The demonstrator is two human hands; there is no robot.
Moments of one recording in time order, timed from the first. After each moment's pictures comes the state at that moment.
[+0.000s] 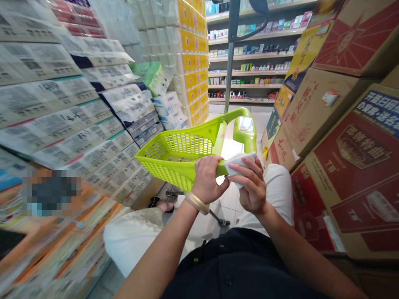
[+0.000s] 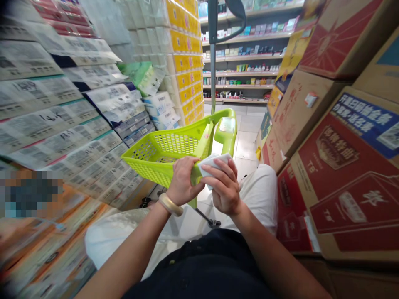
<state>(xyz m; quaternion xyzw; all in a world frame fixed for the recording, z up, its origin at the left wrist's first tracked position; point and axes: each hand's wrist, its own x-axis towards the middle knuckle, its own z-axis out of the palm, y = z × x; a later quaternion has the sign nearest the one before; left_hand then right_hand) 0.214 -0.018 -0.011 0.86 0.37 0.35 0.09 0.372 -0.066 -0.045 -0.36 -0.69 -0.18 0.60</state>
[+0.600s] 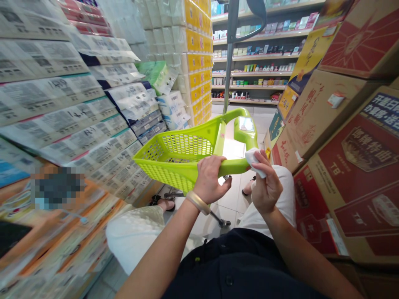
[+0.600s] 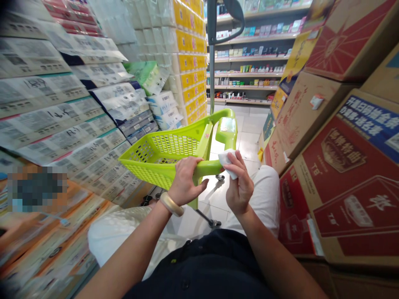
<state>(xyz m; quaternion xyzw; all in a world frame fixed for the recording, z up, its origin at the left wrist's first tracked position) 0.210 -0.019 -0.010 0.85 0.39 0.33 0.10 0.368 -0.063 -0.051 -0.39 -0.56 -0.07 0.73</state>
